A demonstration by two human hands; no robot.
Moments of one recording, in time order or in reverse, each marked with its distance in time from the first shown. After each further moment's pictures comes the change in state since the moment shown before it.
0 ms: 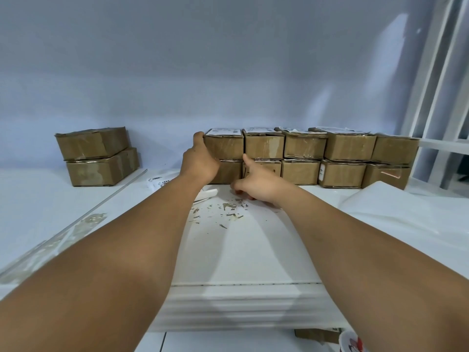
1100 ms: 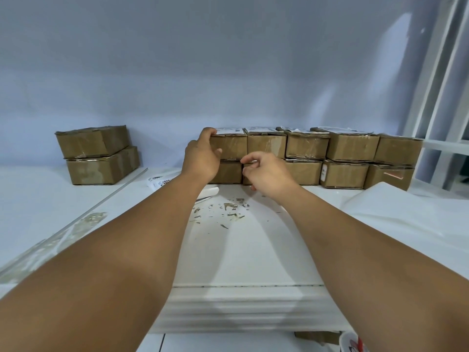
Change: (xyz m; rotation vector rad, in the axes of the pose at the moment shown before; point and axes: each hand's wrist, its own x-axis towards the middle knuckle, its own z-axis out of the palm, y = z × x) left_hand 0.013 -0.008 0.006 0.047 0.058 0.134; right_hand 0.003 0.003 -0.005 0.085 0.266 -0.115
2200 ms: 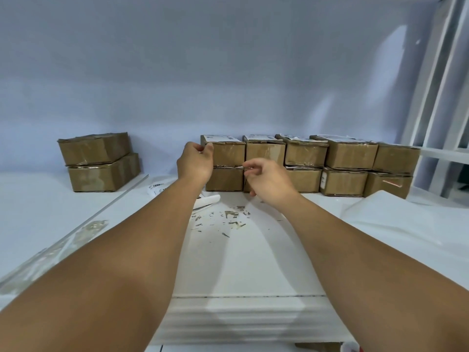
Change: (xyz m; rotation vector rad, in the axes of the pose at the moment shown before) left_hand 0.002 0.004 -0.006 -0.269 0.115 -0.290; right_hand -0.004 -0.003 -0.003 -0.016 0.035 -0.017
